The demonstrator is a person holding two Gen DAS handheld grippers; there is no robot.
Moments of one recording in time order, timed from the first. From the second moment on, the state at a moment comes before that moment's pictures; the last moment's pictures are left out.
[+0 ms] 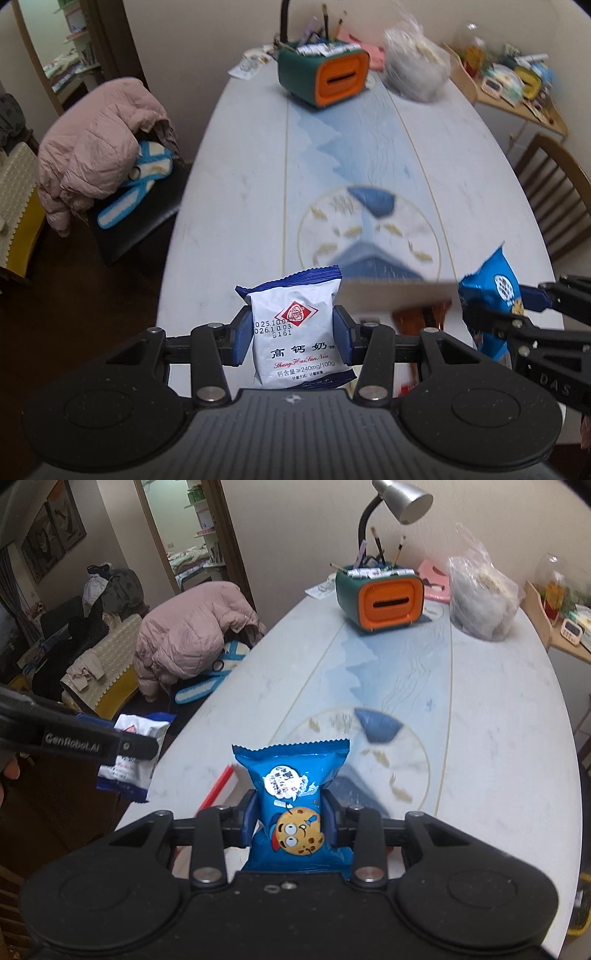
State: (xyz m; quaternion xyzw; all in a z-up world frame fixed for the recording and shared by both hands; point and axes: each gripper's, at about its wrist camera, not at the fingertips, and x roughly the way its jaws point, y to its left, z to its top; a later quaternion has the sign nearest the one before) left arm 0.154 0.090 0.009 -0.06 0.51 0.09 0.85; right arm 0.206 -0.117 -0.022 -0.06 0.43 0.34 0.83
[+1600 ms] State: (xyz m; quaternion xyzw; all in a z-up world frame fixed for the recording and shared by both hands) left arm 0.109 -0.004 -0.128 -0.03 0.61 -0.02 0.79; right arm 0.138 -0.182 -0.129 -0.04 0.53 0.22 0.82
